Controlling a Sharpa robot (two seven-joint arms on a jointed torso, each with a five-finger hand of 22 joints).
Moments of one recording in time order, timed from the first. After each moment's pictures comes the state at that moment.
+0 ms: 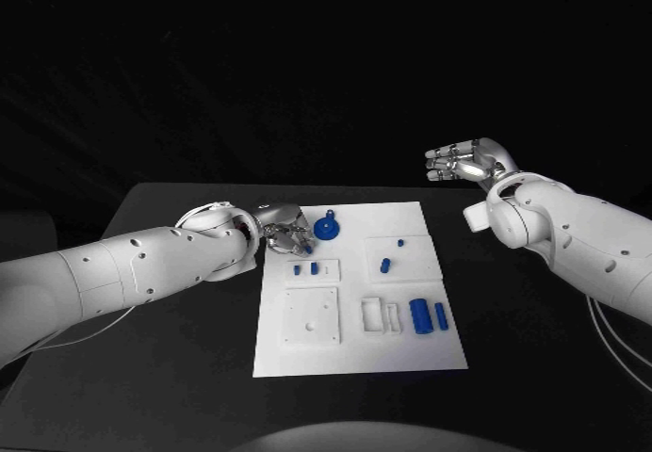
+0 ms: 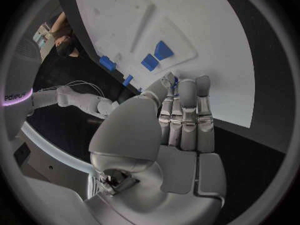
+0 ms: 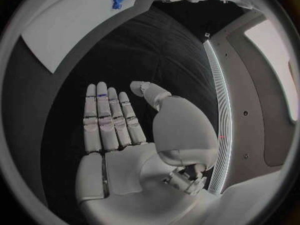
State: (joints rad) left arm 1.21 -0.67 -0.15 1.21 -1.28 -0.18 0.11; left_hand 1.40 0.01 0.25 -0.20 0.17 1.18 0.10 0.06 0.06 1.26 0.05 0.05 0.06 1.28 -0.03 1.12 0.37 0.09 1.19 -0.04 0.39 1.31; right arm 1.05 -0.63 0.33 1.03 -0.76 -0.27 0.14; right_hand 1.17 -0.11 0.49 -0.14 0.58 0.98 0.17 0.07 0.07 1.07 0.15 0.07 0.06 1.15 0.13 0.07 0.06 0.11 1.01 0.13 0.07 0.07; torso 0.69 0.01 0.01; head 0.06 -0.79
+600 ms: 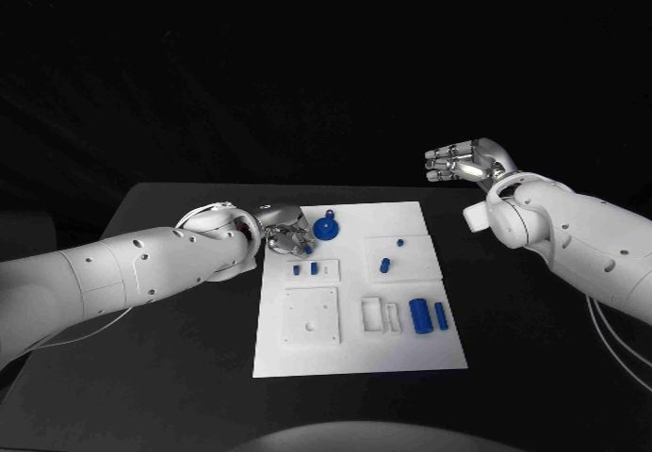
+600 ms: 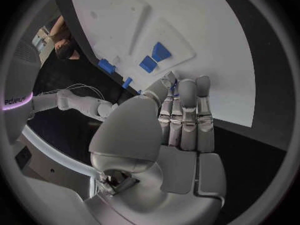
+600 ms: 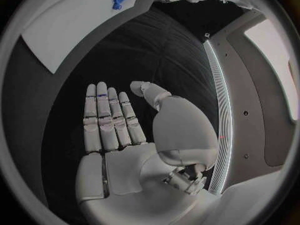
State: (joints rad) left arm 1.21 -0.66 -0.17 1.20 -1.31 -0.19 0.11; left_hand 1.41 0.01 0.24 -0.21 0.15 1.20 0.10 0.06 0.07 1.26 0.06 0.05 0.06 1.26 -0.02 1.12 0.37 0.09 1.17 -0.05 0.40 1.31; right arm 1.05 -0.63 0.33 1.03 -0.76 -0.26 0.13; right_hand 1.17 -0.11 0.49 -0.14 0.58 0.98 0.17 0.07 0.07 1.07 0.15 0.07 0.06 1.15 0.13 0.07 0.06 0.11 1.01 0.13 0.07 0.07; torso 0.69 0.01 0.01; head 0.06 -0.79
